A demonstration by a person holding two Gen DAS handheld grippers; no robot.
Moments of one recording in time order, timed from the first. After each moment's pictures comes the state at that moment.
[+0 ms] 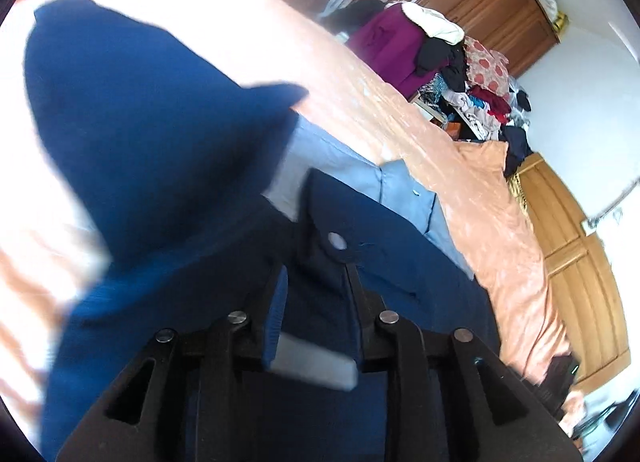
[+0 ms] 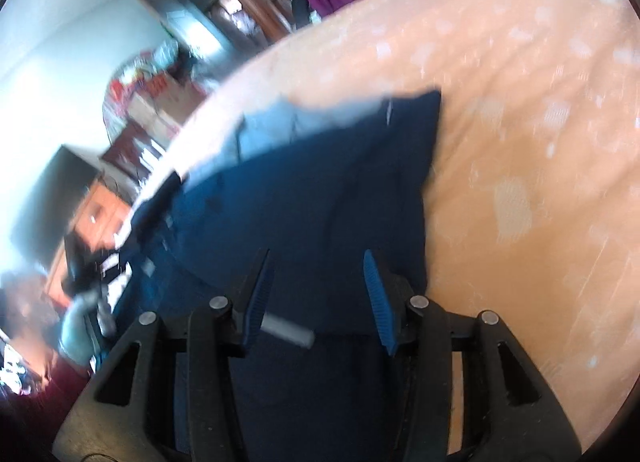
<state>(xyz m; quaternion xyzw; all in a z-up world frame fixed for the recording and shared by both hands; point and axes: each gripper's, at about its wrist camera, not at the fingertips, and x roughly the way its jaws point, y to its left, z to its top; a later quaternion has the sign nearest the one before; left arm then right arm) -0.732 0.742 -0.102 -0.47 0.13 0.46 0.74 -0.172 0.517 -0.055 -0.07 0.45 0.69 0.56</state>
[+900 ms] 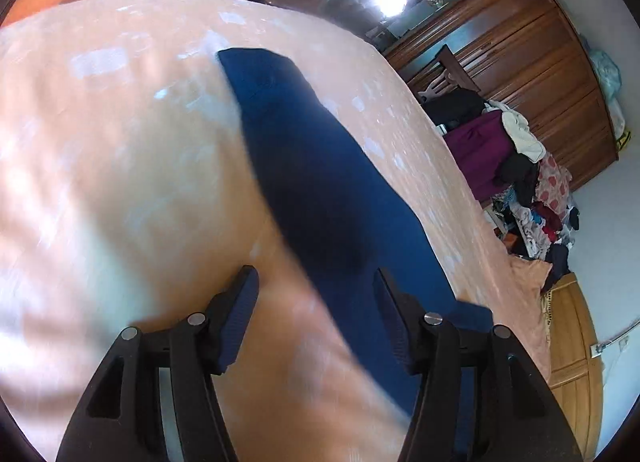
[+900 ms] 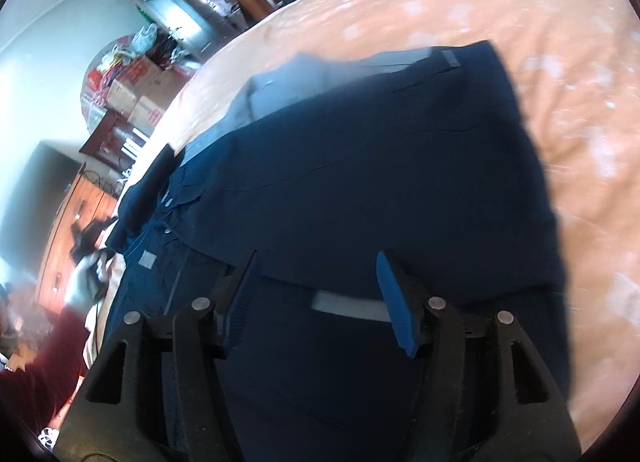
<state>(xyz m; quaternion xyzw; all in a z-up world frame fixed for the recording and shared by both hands) -1.008 0.874 -0.138 -0.52 0.03 0.55 0.65 -0.261 0.548 -0.068 -0.11 0.49 0.66 0.56</state>
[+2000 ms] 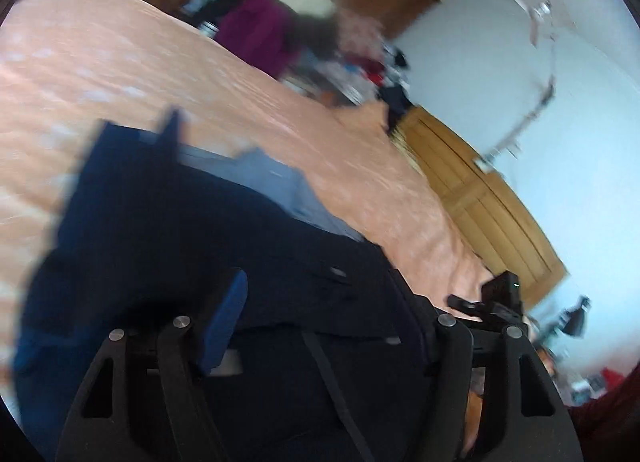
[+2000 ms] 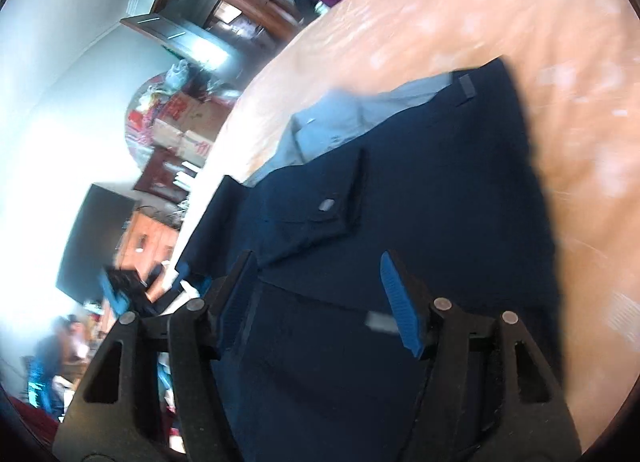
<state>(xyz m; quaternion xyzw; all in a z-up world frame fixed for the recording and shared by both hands) -0.745 0.756 -0.079 -0.43 0.09 0.29 0.85 -0.232 0.553 -0.036 0.00 0.54 0.69 0.49</state>
